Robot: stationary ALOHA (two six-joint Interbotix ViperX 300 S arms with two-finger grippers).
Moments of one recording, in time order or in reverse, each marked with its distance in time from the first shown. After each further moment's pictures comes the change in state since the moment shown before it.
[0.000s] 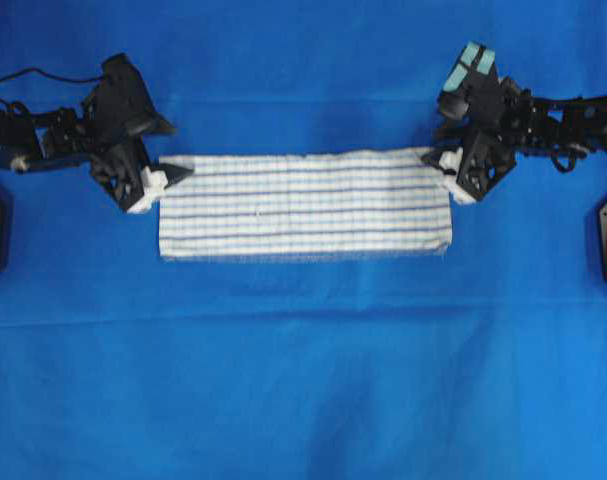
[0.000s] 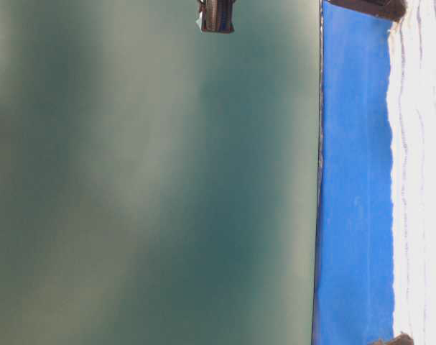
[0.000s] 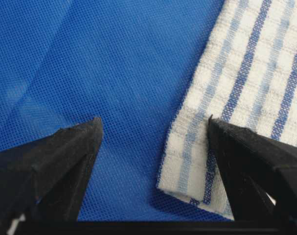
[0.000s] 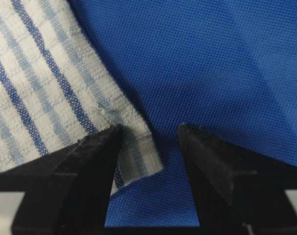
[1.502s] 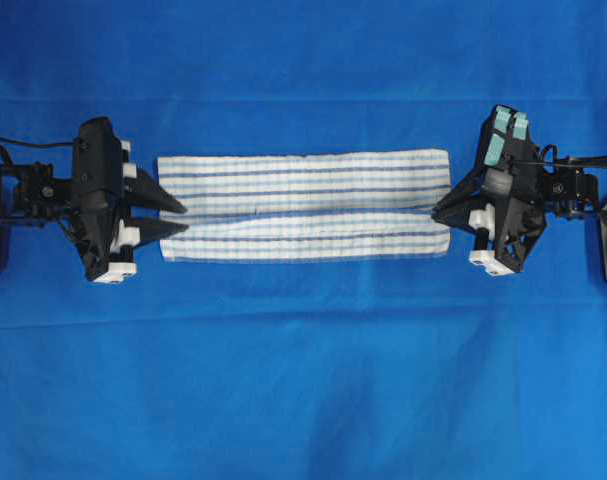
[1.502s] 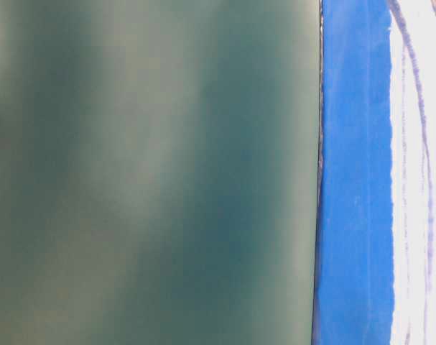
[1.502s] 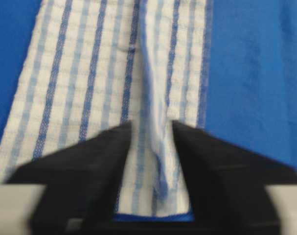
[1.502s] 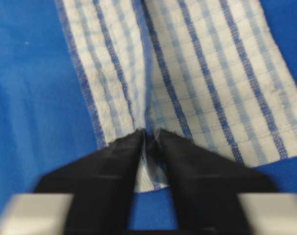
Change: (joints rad) left arm -0.325 -0.247 0.071 0.002 -0.006 -0.067; right arm 0.328 -0.278 0.100 0.114 0.035 0.025
